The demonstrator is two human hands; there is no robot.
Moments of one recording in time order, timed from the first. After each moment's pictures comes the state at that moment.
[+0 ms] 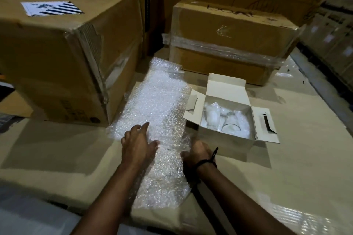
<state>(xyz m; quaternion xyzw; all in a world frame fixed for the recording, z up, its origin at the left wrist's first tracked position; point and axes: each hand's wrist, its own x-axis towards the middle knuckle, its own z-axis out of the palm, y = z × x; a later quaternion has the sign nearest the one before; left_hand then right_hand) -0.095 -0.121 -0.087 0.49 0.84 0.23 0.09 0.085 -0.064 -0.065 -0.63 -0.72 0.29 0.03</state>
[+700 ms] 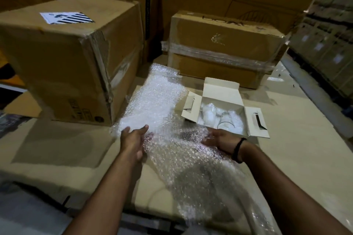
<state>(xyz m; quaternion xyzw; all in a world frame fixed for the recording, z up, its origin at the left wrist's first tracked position) -0.093 -0.126 -0.054 0.00 0.56 0.68 0.47 0.168 -0.030 -0.022 -0.49 -0.66 0.57 0.09</state>
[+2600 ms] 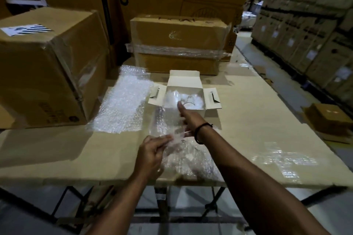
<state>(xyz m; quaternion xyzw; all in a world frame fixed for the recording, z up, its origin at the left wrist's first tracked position) 0.049 -0.212 -0.066 0.62 0.57 0.51 0.18 0.190 -0.104 0.009 -0.54 -0.51 0.60 0.28</state>
